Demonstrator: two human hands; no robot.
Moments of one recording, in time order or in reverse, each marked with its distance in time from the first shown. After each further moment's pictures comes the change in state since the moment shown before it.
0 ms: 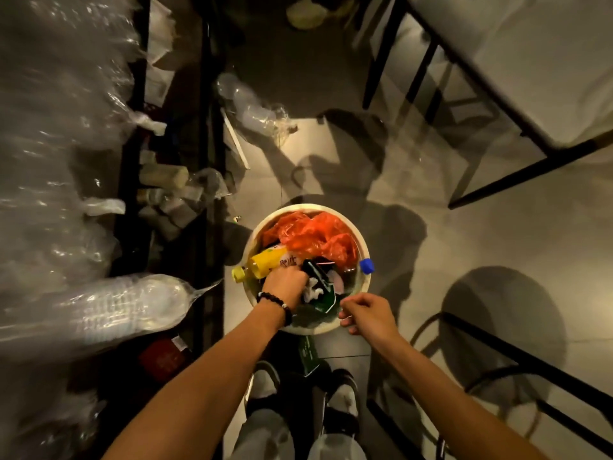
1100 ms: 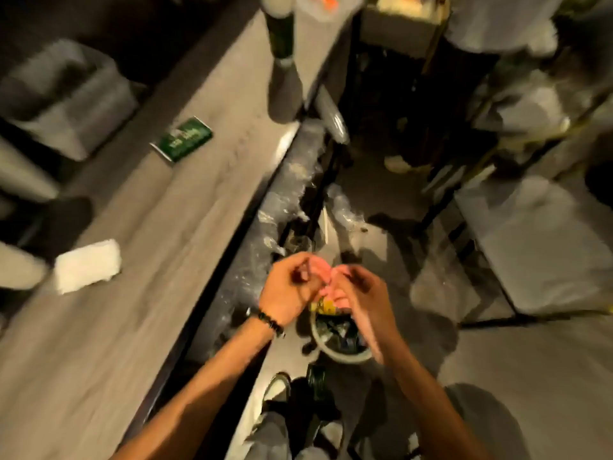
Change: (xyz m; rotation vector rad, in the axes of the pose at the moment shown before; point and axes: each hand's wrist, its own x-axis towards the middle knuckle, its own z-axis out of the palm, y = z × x) left_hand -0.395 -0.005 -0.314 -1.515 0.852 -0.050; right_hand -0.375 -0.248 0.042 -0.004 -0.409 -0.643
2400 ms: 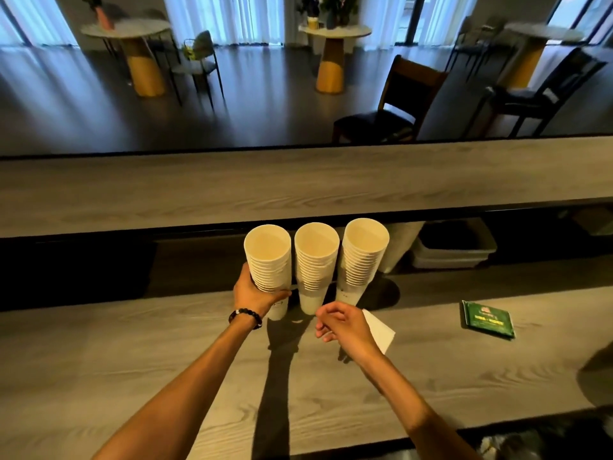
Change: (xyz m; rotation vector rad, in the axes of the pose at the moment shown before) left_hand -0.263 0.046 -0.399 0.024 1.541 -0.278; right_hand -0.097 -0.098 0.433 -0.607 -1.148 0.011
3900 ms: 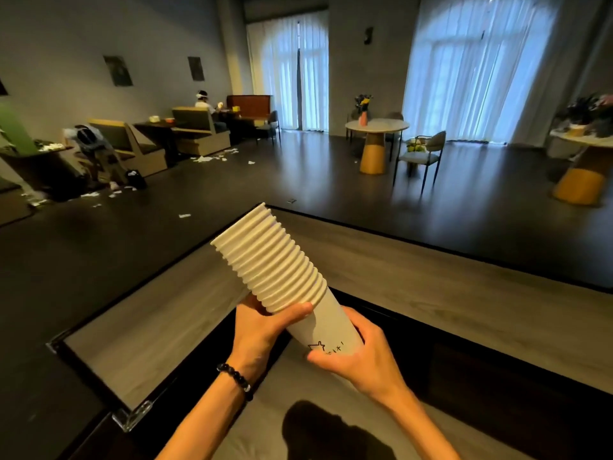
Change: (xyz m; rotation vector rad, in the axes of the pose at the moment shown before) left_hand -0.010 -0.024 -0.616 -0.511 0.454 0.256; right_hand -0.047 -0.188 0.584 -0.340 -0.569 -0.713
